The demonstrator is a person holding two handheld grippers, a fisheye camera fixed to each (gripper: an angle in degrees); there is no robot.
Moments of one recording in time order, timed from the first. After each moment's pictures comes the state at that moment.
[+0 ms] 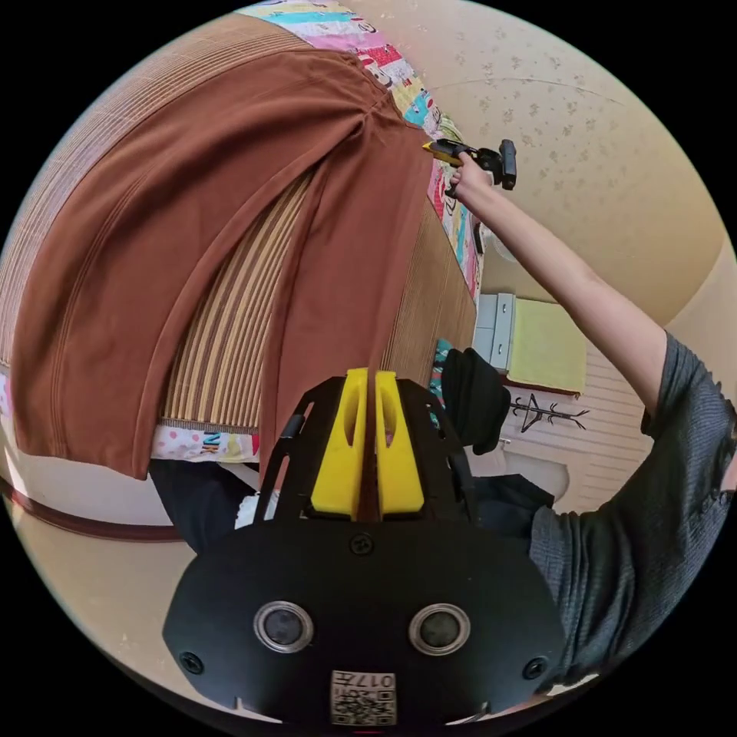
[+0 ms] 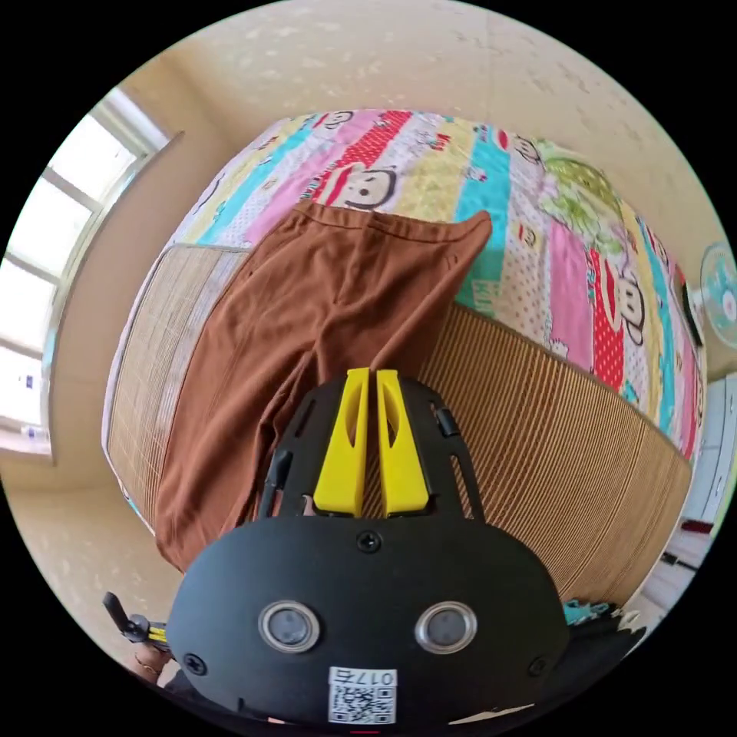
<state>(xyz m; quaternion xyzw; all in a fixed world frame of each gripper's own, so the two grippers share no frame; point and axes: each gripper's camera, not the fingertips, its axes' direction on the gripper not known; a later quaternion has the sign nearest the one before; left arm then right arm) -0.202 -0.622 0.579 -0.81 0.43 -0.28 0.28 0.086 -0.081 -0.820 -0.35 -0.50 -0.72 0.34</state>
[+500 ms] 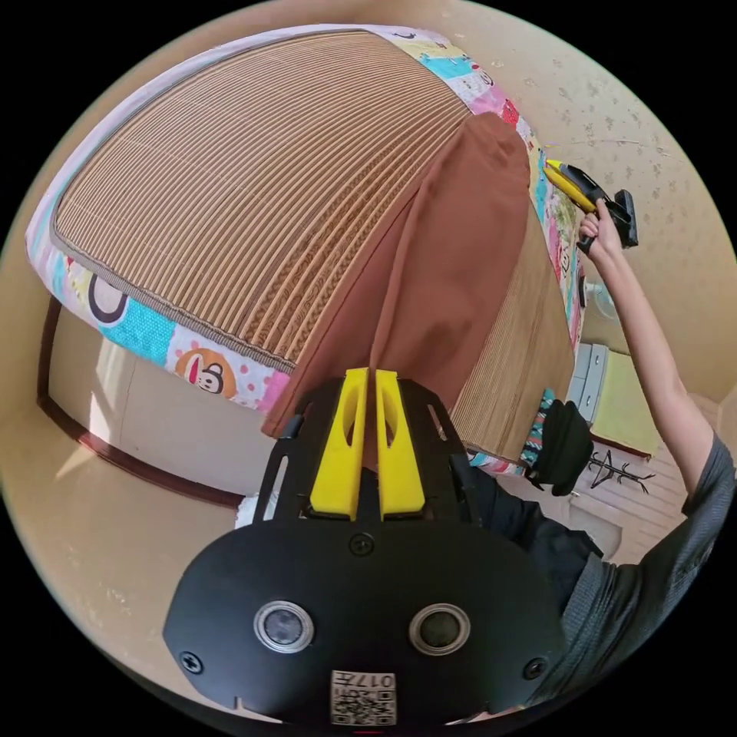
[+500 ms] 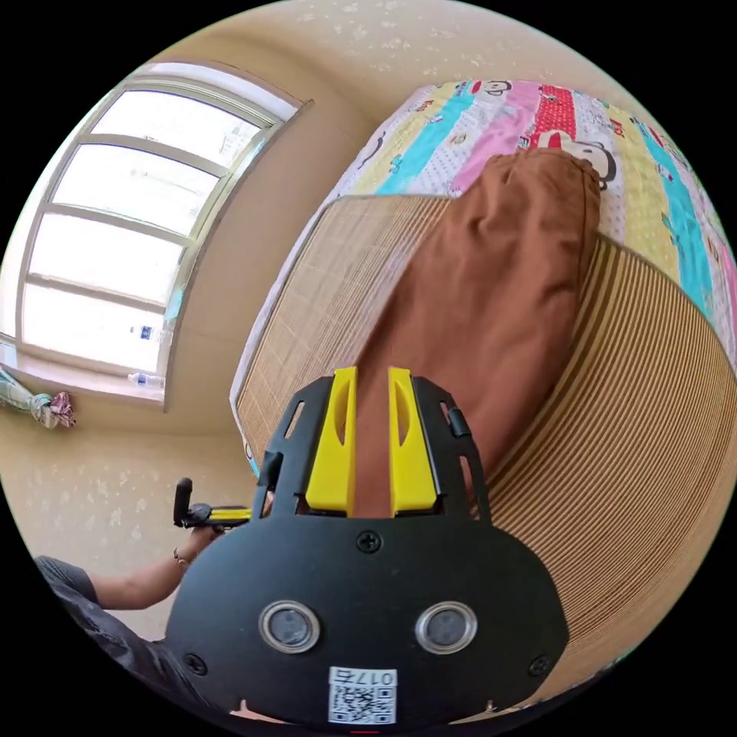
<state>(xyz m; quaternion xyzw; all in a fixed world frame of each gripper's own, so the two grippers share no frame) -0.417 -0.520 0.664 -0.87 0.30 -0.18 0.36 0.184 -0.004 -0.897 -0.52 -0.54 -0.64 0.15</state>
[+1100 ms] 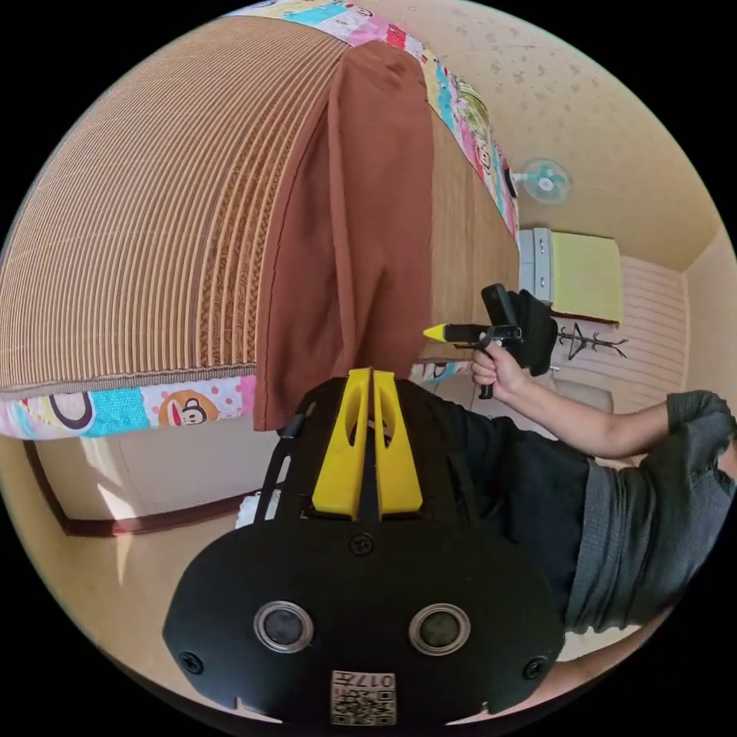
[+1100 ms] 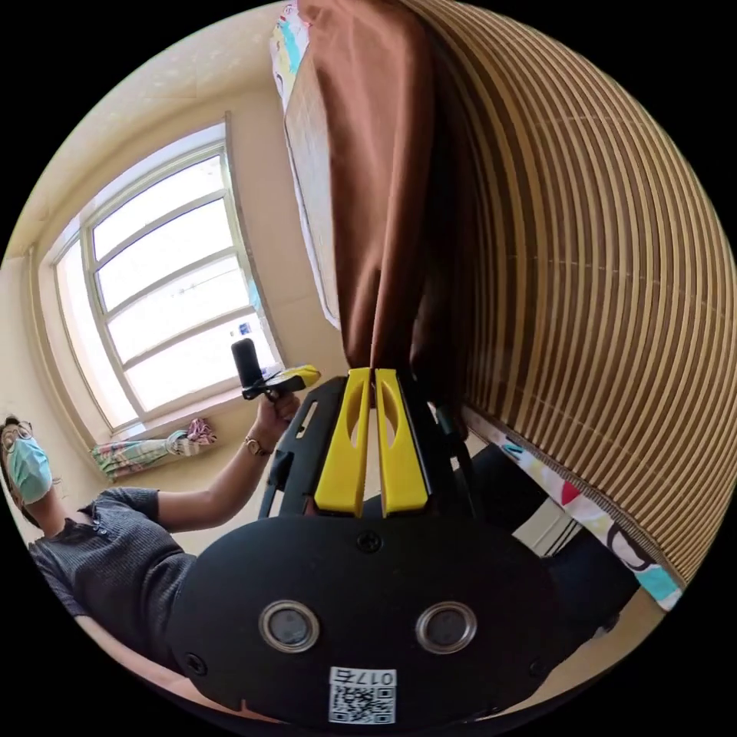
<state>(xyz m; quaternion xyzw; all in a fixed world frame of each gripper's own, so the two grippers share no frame) -0.414 -0.555 0.706 -0.82 0.50 -0.13 0.24 0.416 -0.010 -0.740 -0.80 -0.41 -0.43 0.08</state>
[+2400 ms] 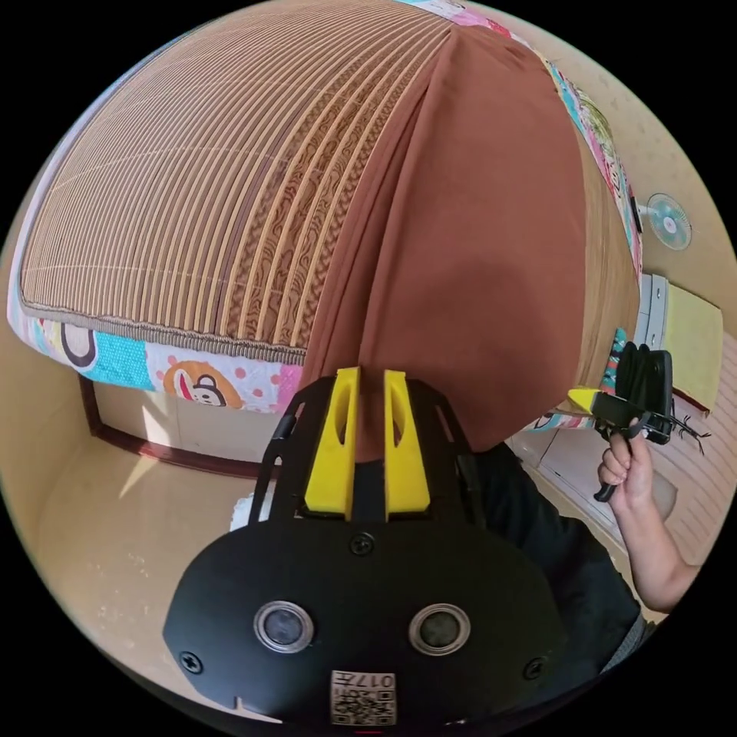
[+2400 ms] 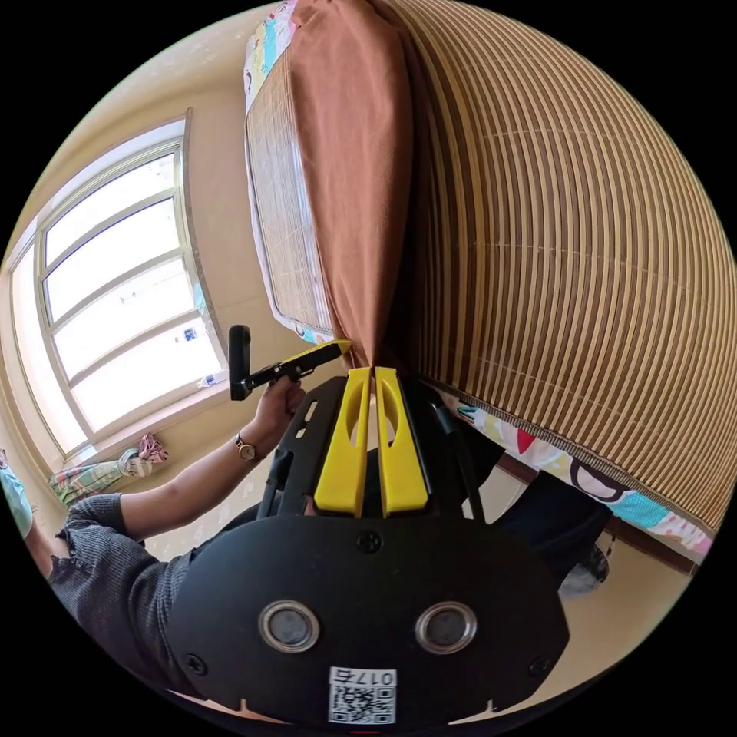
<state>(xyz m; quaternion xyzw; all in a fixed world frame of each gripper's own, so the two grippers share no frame) -0.338 -0.535 0.664 -0.90 0.32 -0.01 0.30 0.262 0.047 -0.777 -0.75 -0.36 -0.52 0.15</state>
